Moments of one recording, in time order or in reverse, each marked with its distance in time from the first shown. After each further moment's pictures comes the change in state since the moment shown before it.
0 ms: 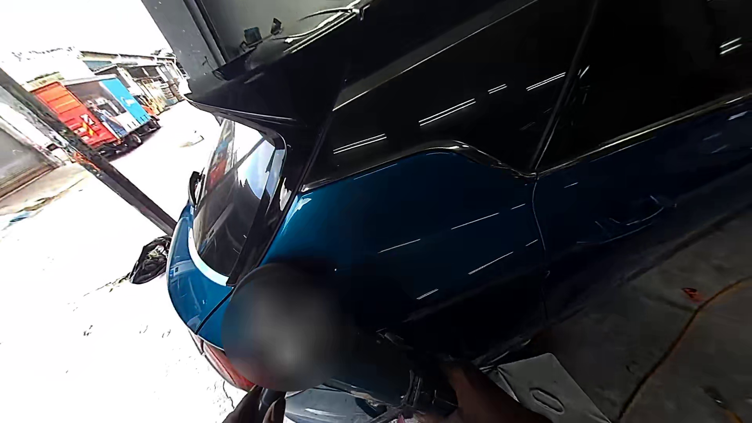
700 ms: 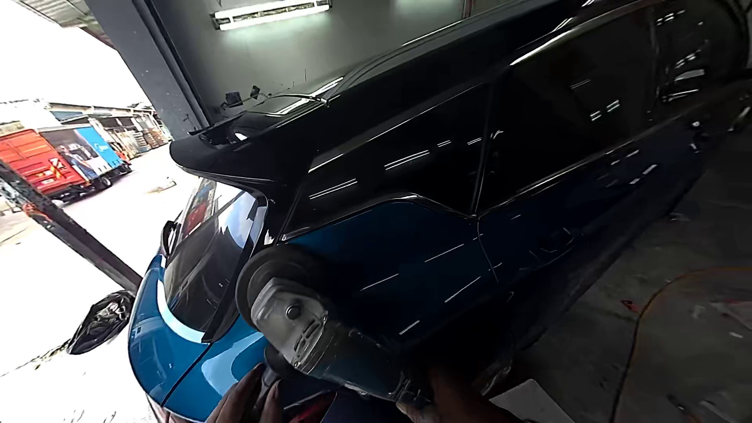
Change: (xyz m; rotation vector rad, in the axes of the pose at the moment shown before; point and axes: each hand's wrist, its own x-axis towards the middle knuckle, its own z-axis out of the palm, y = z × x) left_hand 0.077 -0.036 0.062 -0.037 0.162 0.327; right_hand 0.024 -0.002 -0.022 -0.081 0.131 0.171
